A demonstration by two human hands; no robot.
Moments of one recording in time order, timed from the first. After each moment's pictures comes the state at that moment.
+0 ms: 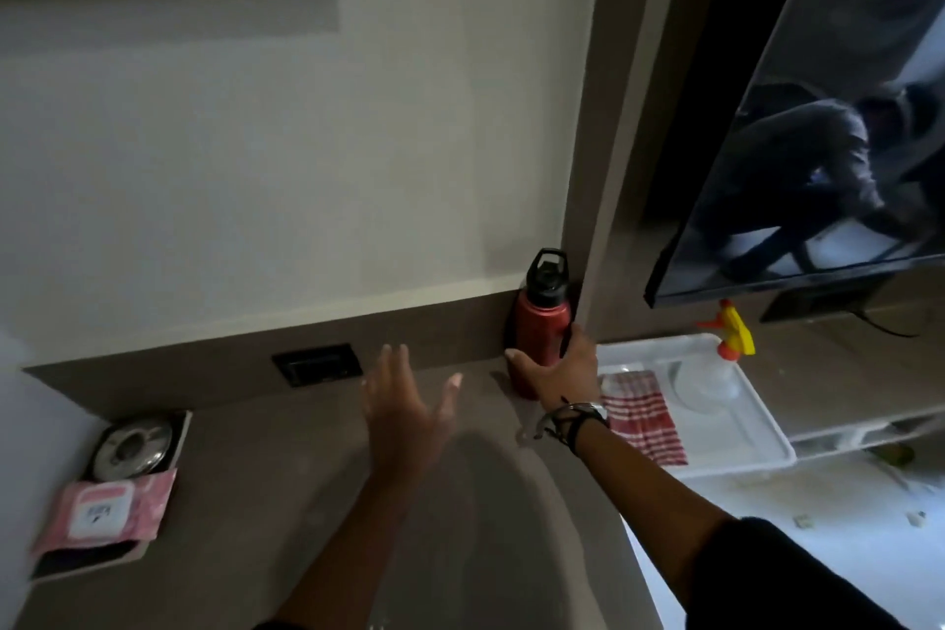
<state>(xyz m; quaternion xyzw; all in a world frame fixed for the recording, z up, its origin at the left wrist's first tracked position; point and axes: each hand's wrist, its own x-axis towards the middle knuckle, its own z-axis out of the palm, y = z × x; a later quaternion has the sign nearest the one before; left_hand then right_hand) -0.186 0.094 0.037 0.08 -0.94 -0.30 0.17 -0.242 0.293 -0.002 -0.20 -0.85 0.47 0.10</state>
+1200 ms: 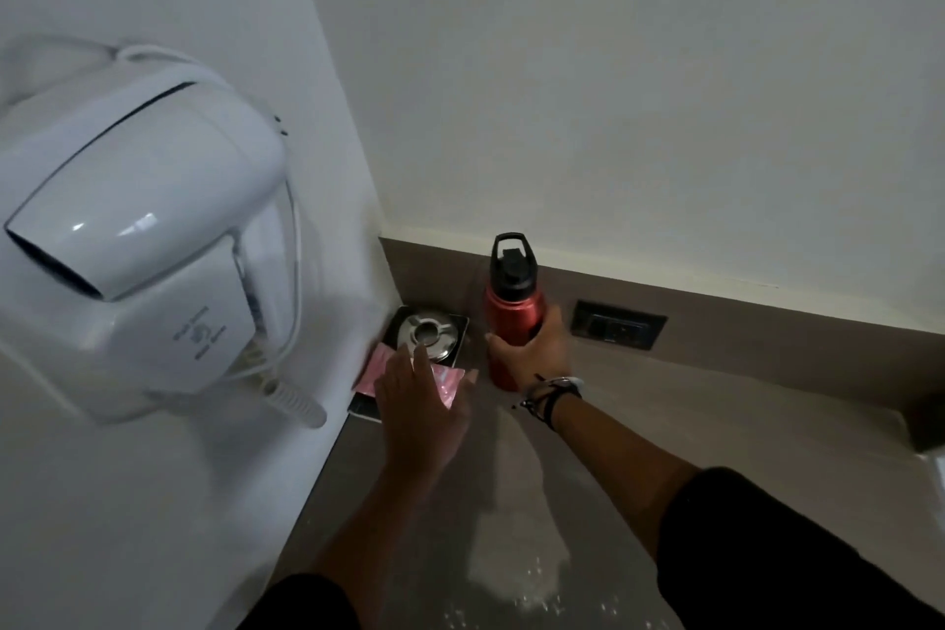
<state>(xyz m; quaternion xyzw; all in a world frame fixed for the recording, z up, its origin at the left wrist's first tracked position) -0.111 -0.258 -0.015 0.27 -0.94 -0.16 0.16 -0.235 -0.142 -0.019 0.05 -0.81 0.58 -0.02</state>
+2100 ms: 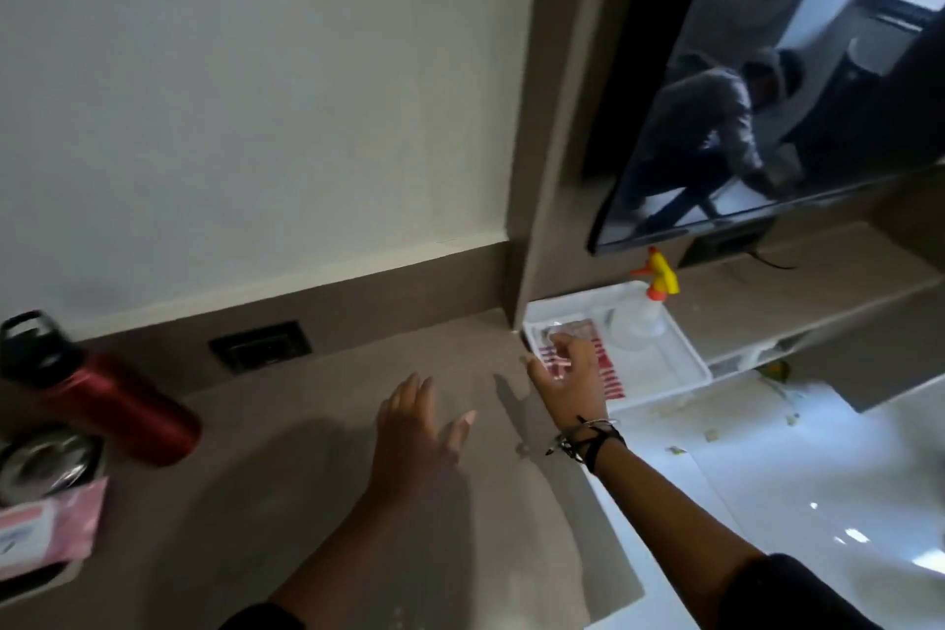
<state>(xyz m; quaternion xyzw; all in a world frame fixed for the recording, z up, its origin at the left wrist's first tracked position) -0.140 0.097 -0.015 -0.10 -0.96 -0.26 0.04 -0.149 0.318 -0.012 -0.19 -0.85 0.47 0.17</state>
